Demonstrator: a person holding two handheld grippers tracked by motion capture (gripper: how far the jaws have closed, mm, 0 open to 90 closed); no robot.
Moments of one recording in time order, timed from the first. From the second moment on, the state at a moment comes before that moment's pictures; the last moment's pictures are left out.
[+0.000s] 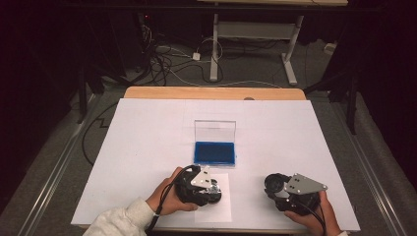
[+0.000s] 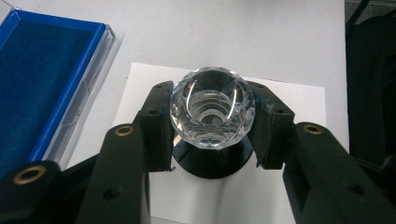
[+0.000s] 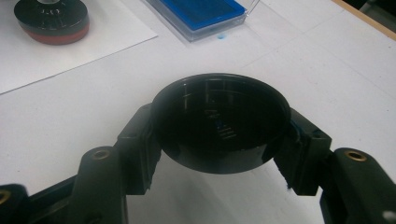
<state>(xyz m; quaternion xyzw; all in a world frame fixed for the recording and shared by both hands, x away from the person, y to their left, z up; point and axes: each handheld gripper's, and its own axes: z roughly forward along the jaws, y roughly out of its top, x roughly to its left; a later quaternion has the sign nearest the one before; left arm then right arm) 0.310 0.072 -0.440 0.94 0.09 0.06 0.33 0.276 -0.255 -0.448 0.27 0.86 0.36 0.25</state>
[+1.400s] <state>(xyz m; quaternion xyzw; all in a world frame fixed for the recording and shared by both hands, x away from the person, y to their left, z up) 0.322 0.129 -0.383 0.88 0.15 0.13 0.43 0.279 -0.257 -0.447 0.27 0.85 0.37 0.25</state>
